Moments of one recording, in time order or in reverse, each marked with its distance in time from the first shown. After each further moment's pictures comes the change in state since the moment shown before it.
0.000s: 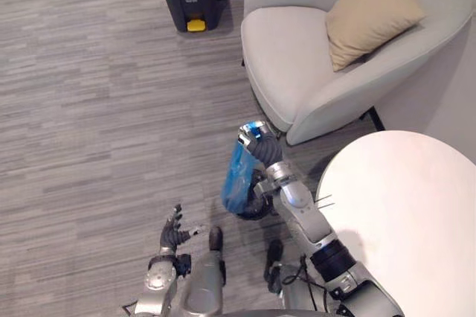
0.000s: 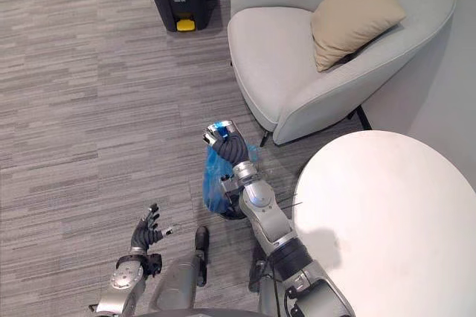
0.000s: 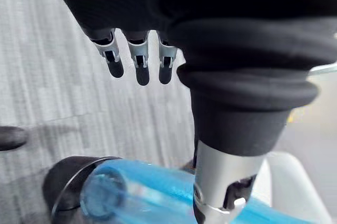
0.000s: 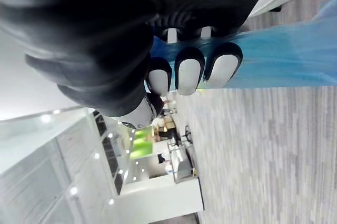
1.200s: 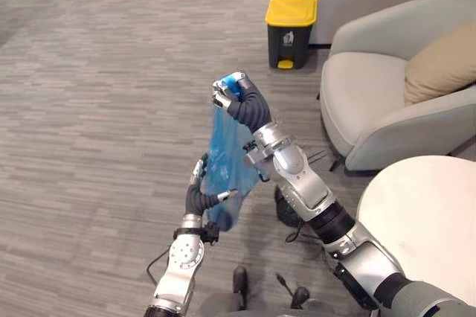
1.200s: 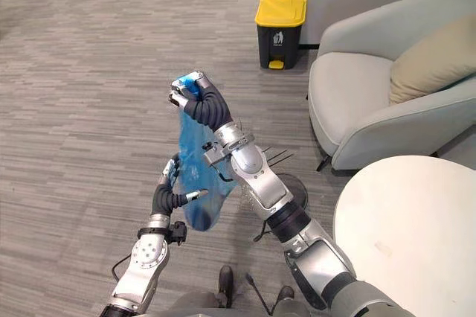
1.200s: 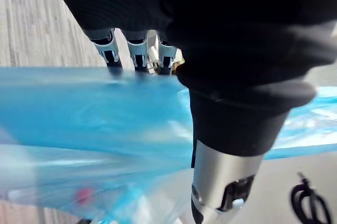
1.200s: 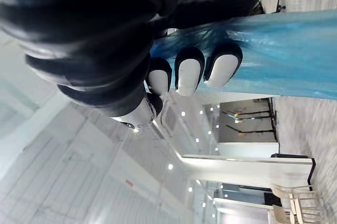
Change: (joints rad) left arm -0.034 -0.116 -0.154 -0.266 0.222 0.036 0.117; right arm -0.233 -0.045 0.084 -0.047 0.189 -0.012 0.066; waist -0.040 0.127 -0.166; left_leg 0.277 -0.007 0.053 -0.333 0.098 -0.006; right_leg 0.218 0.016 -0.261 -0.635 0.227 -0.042
